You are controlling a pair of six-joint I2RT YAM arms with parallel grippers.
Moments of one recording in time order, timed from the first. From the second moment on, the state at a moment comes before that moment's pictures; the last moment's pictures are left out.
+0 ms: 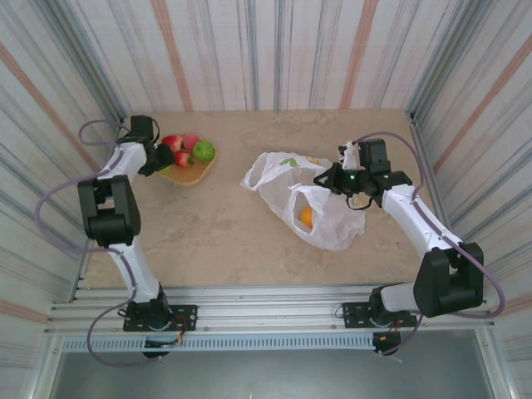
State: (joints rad) left arm 0.10 1.88 1.46 -0.60 0.01 -0.37; right arm 0.20 1.35 1.01 -0.46 -0.63 0.56
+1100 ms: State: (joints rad) left arm -0.72 1.58 1.23 -0.28 0.35 -0.35; right arm 0.21 1.33 1.01 -0.46 -0.62 0.56
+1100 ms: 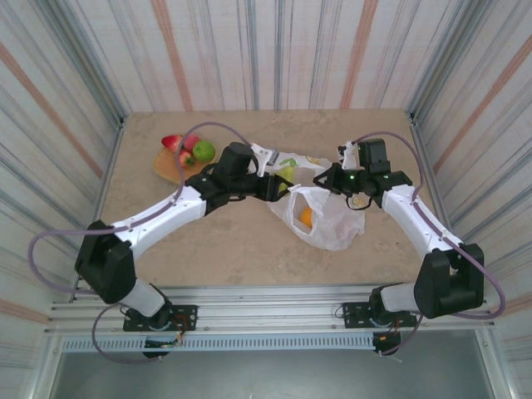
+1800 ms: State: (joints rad) left arm -0.82 1.91 1.34 -0.22 0.10 -0.44; right arm 0.21 1.34 1.01 -0.42 -0.63 0.60
